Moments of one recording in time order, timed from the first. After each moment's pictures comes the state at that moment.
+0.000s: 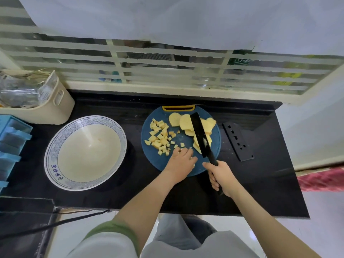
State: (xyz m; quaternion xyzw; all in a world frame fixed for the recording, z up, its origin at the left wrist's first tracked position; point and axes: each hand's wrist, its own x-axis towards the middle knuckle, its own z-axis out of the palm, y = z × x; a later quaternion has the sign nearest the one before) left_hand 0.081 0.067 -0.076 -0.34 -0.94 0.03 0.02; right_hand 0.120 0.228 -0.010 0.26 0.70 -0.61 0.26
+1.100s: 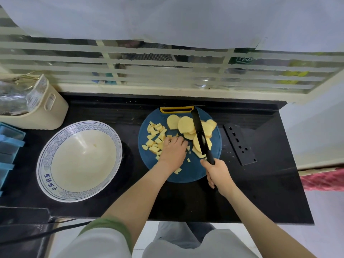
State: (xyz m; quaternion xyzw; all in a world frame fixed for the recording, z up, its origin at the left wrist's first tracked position) left_hand 0.032 0.061 -0.063 -0.21 -0.98 0.01 -0.01; right_hand 0.095 0.221 -0.024 0.26 0.74 -0.58 0.22
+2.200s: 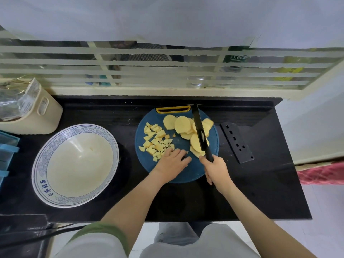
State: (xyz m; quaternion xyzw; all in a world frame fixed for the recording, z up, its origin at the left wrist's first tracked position) left_hand 0.054 0.045 -0.087 -0.39 -0.92 0.02 0.05; right_hand 0.089 0.220 -0.025 0.28 0.74 -0.59 0.19
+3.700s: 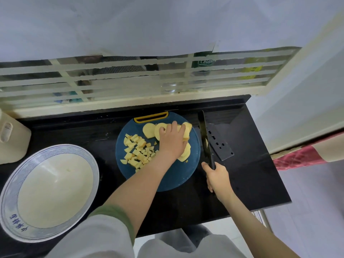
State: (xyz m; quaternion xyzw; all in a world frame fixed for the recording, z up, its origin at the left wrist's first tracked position) left_hand -0.016 0.128 -0.026 -0.22 -0.97 -0.01 -0.04; right_hand 0.116 0.254 -0.017 0.37 0.73 -0.56 0.11
